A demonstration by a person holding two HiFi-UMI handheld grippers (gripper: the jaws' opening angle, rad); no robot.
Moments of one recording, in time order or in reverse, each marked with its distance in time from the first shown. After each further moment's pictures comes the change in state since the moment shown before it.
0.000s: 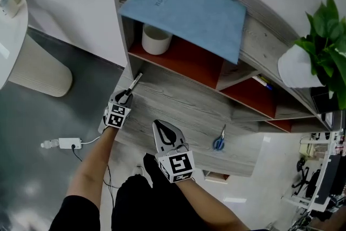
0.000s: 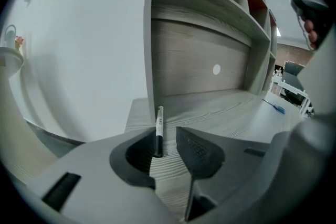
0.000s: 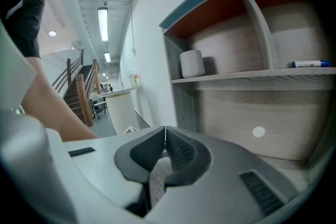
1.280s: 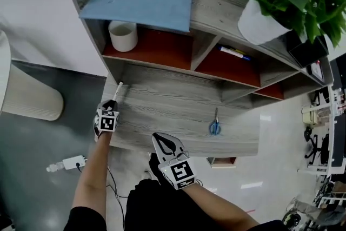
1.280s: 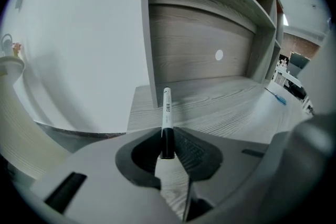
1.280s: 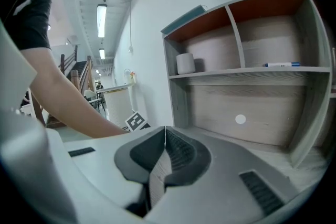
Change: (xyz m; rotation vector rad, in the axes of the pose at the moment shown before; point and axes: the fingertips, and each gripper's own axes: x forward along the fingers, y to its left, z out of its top) left arm -0.008 0.001 -0.031 0.013 0.172 0.049; right arm -0.070 0.014 -0.044 0.003 0.017 -0.082
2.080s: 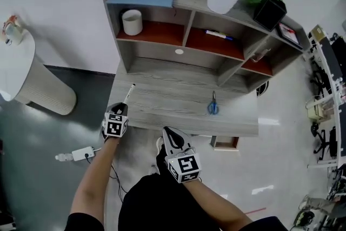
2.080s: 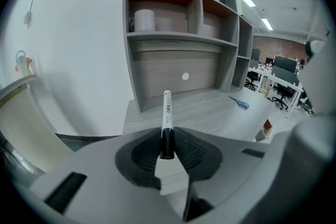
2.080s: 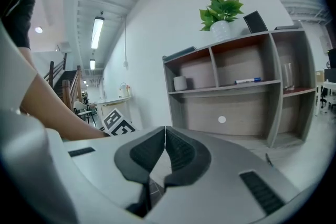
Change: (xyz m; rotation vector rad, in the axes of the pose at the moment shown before) left arm -0.177 -0.084 -0.011 0.051 -0.126 -0.050; right arm -0.128 0.061 -0.007 0.073 -0.134 -0.139
